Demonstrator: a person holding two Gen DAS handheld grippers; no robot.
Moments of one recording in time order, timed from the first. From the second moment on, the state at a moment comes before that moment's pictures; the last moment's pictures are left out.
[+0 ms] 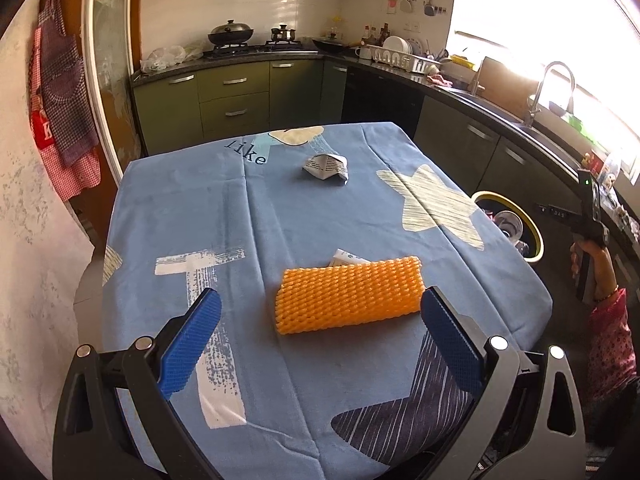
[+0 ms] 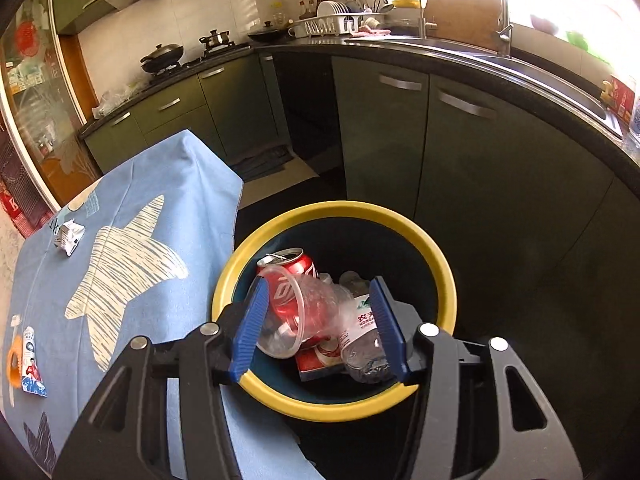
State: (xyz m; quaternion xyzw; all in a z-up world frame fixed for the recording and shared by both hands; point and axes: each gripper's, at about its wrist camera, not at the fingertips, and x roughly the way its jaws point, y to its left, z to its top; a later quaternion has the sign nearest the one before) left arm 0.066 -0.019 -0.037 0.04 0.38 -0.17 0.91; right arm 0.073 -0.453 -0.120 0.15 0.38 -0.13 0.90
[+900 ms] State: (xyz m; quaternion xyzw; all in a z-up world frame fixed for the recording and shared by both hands) left arm 0.126 -0.077 -0.121 0.21 0.44 -0.30 0.82; right arm 0.096 -0.411 -0.135 0.13 0.42 -0.07 0.90
